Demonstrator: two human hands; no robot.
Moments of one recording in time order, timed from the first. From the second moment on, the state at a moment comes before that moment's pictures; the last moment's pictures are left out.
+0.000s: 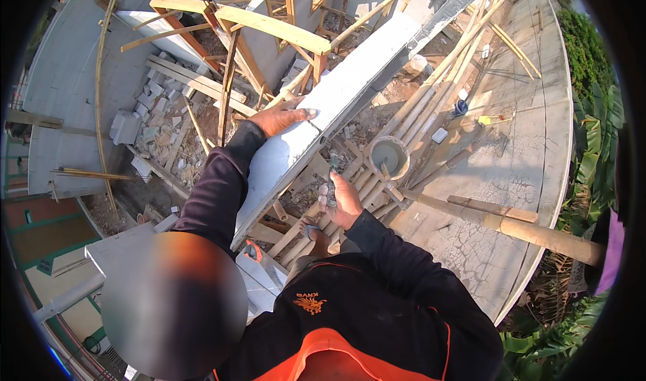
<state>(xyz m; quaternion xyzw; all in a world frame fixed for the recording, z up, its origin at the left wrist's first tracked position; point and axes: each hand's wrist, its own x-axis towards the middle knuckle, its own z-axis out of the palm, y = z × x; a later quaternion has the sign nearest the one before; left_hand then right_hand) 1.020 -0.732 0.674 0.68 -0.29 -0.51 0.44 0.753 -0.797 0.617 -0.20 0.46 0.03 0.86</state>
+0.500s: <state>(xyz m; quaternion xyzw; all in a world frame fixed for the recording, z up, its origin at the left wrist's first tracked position) 1.028 -0.731 0.669 0.69 -0.39 -0.45 0.41 0.736 -0.897 0.738 -0.85 0.25 -0.24 0.39</state>
